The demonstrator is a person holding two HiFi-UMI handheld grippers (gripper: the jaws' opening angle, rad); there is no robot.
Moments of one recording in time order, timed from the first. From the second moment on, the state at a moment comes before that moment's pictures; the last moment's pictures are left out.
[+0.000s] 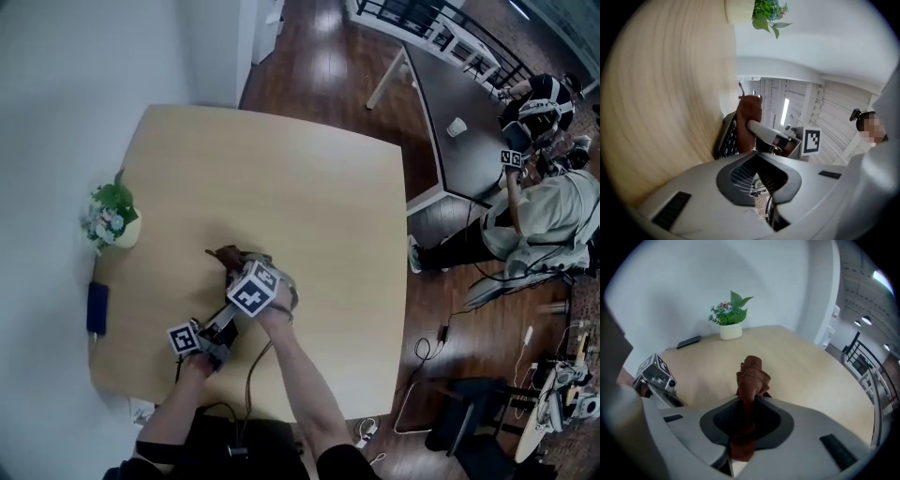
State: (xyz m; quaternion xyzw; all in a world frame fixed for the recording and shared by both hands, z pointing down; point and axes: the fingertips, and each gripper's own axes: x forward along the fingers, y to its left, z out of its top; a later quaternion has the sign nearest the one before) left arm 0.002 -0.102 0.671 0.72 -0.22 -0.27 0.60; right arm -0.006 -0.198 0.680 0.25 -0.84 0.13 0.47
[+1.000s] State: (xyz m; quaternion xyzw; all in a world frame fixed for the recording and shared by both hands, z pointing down) left arm 0.001 -0.104 0.676 0.71 -0.22 -0.27 0.61; right arm 0.060 -0.200 0.682 0.32 -0.82 0.19 0.43
